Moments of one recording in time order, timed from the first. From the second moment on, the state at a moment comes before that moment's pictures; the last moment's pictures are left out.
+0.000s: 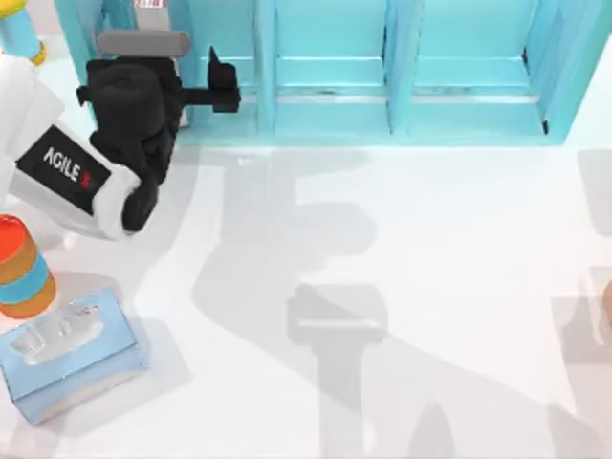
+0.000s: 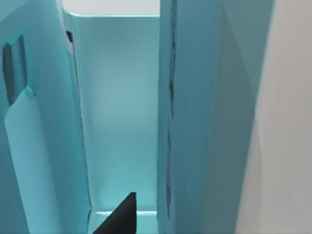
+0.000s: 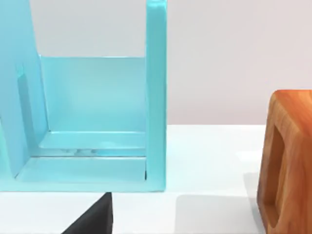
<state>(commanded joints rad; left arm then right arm) -0.26 2.35 1.20 1.06 -0.19 0.00 0.00 0.00 0.00 0.00 0.00 0.00</state>
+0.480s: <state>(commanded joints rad) -0.26 2.35 1.20 1.06 -0.19 0.00 0.00 0.00 0.00 0.00 0.00 0.00</state>
